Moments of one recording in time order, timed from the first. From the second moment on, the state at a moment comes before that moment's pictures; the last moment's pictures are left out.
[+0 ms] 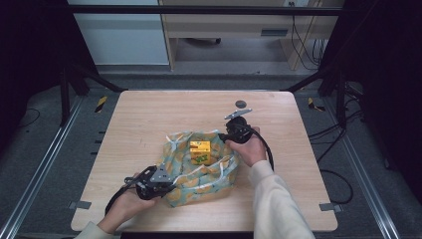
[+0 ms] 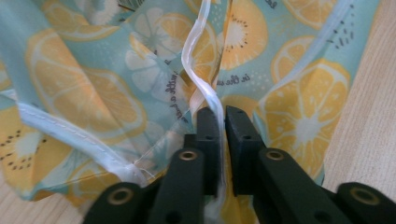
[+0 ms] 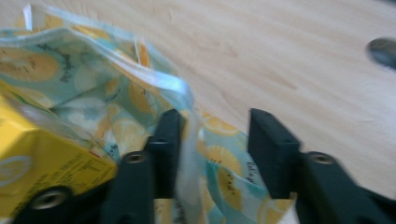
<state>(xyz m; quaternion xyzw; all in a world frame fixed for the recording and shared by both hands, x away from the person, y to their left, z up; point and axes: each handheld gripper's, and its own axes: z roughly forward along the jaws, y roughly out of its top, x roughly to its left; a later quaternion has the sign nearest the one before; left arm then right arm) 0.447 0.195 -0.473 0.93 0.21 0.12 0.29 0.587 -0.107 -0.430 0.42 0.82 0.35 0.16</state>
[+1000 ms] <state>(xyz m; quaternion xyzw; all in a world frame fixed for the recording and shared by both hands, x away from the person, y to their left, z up) 0.466 0.201 -0.412 0.87 0.26 0.21 0.36 0.450 -0.145 -0.398 0.38 0.81 0.40 0.20</state>
